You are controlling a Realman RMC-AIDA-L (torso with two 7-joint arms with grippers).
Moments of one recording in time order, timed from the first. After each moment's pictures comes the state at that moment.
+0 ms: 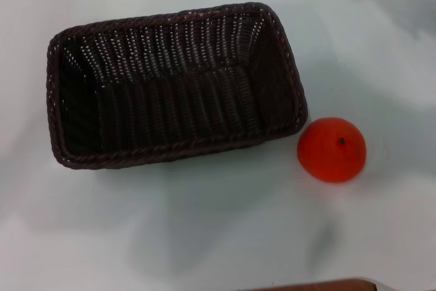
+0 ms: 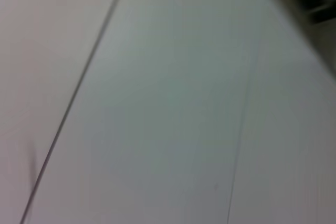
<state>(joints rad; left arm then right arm) -0.29 -2.17 0.34 0.74 1.36 1.80 -1.31 0.43 1.94 -0.61 -0.77 -1.58 -1.50 -1.52</state>
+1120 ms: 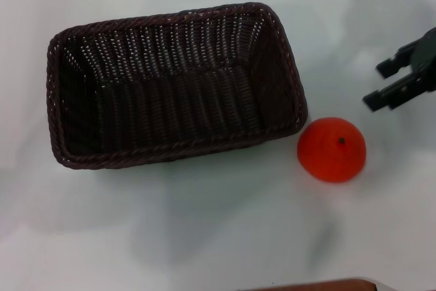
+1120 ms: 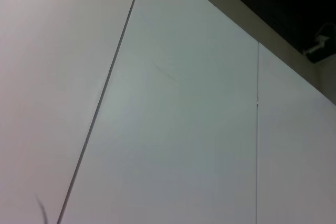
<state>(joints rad) -0.34 -2.17 0.33 0.55 1.24 1.83 -1.07 0.64 1.99 -0.77 -1.24 -2.52 -1.96 -1.08</state>
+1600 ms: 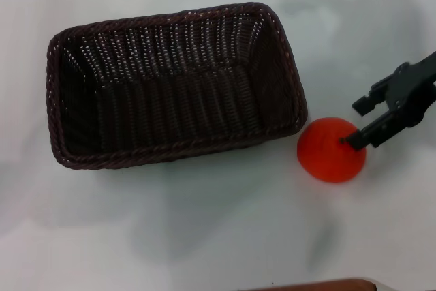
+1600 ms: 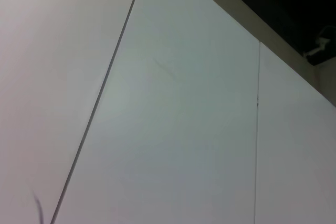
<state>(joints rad) -0.36 -2.17 0.34 0.54 1.24 1.81 -1.08 0.66 2.01 -0.85 -1.11 -2.53 -1.95 -1.13</state>
